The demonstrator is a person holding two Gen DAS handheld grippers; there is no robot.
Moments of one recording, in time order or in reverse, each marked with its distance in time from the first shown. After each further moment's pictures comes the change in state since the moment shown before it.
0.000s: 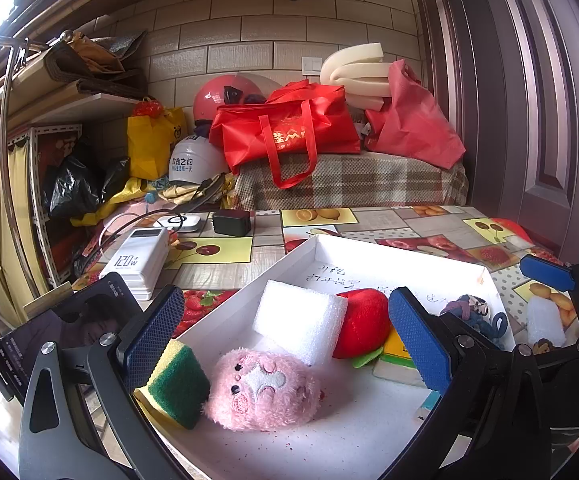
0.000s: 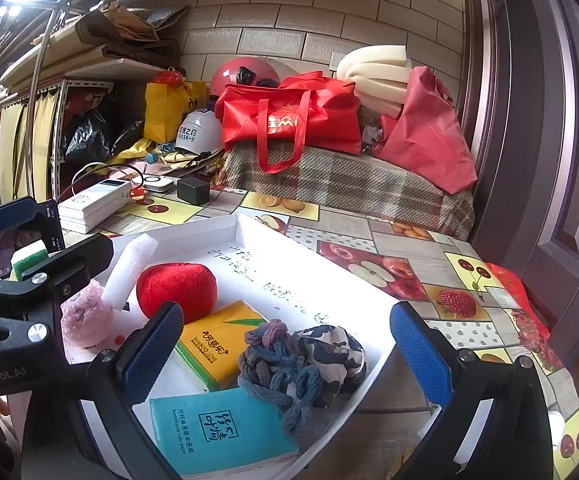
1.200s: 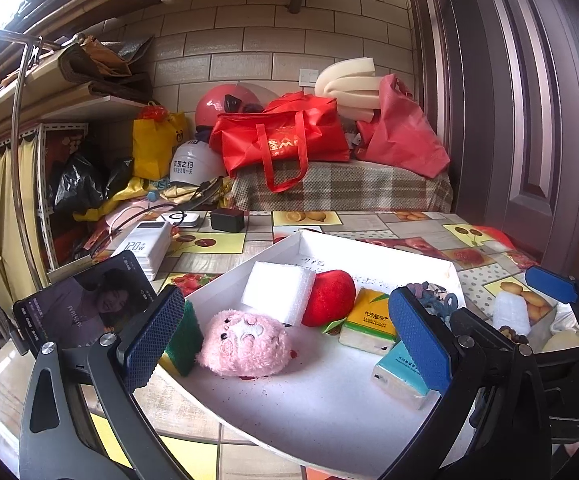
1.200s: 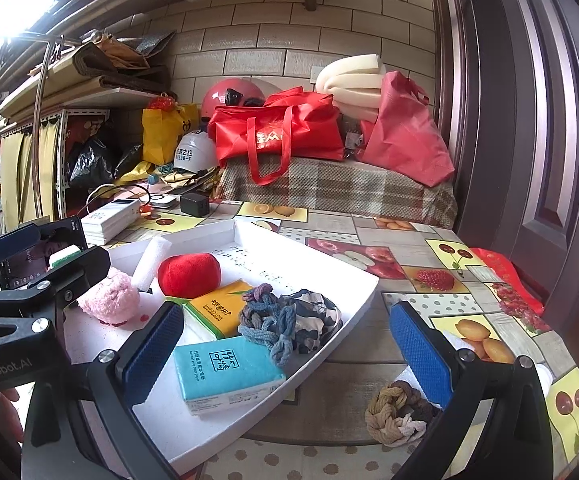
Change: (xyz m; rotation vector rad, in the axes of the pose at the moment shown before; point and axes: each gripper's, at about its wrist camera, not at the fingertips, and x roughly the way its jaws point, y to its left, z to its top) left arm -0.053 -0.014 -0.013 -0.034 -0.035 -0.021; right arm -0.059 -0.011 -0.023 0.093 -0.049 0.004
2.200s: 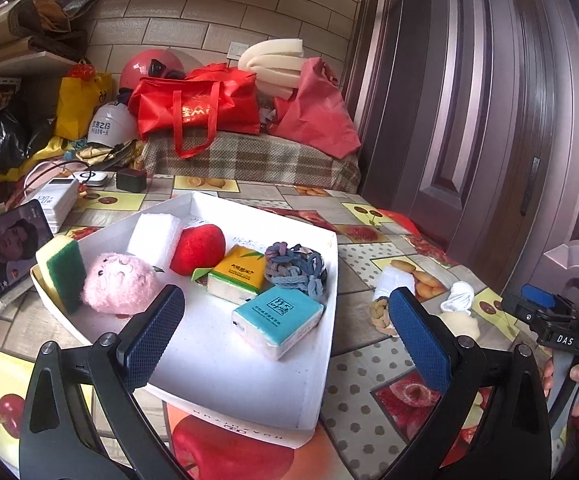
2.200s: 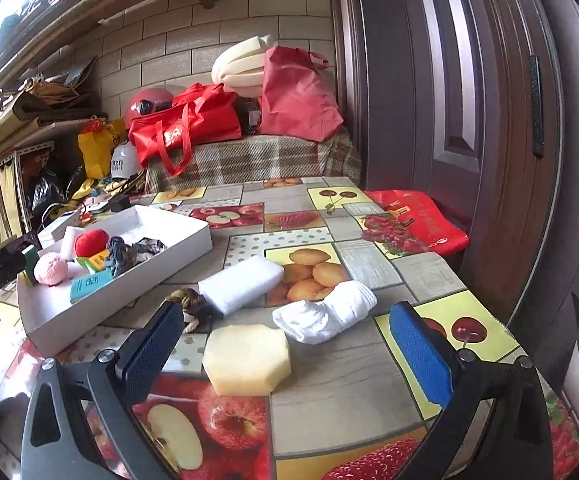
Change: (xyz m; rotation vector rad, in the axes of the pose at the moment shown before) left arm -0.027 -0.047 -0.014 -0.052 0.110 -0.347; right arm -0.087 -0.177 -0.053 0.168 0.123 -0.088
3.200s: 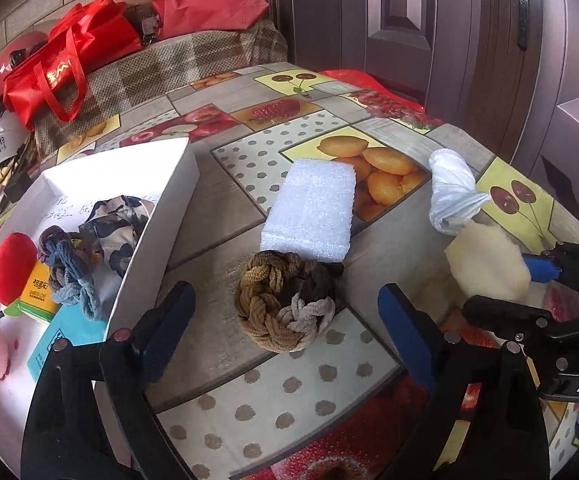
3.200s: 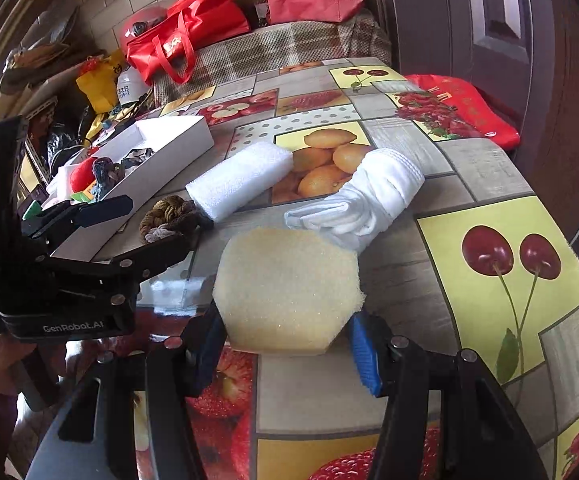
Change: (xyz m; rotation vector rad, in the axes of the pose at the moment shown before) left arm 0.155 -0.137 -0.016 0.316 0.464 -0.017; right arm 0.056 -0.023 -0.019 0.113 0.363 0.166
